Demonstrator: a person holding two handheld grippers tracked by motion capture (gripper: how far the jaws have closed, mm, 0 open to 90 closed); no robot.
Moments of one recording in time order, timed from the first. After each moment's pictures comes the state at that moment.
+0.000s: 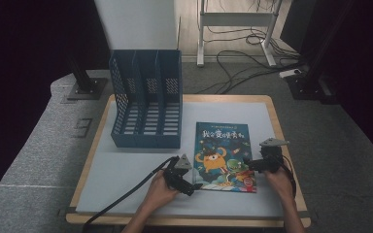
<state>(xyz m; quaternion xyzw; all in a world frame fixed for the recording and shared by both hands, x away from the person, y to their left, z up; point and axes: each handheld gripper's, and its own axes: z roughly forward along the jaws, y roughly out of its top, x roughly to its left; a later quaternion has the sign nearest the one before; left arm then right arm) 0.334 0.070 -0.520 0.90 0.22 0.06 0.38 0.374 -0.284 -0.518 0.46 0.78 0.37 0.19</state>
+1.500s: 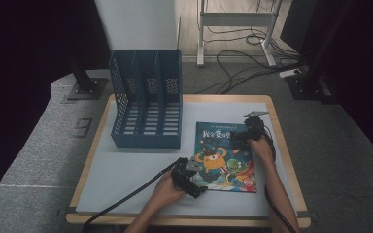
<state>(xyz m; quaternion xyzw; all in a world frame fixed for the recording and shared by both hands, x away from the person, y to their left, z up) 0.337 0.046 -0.530 0.91 0.20 0.06 0.35 0.507 -0.259 -0.534 0.45 0.79 0.38 0.18</state>
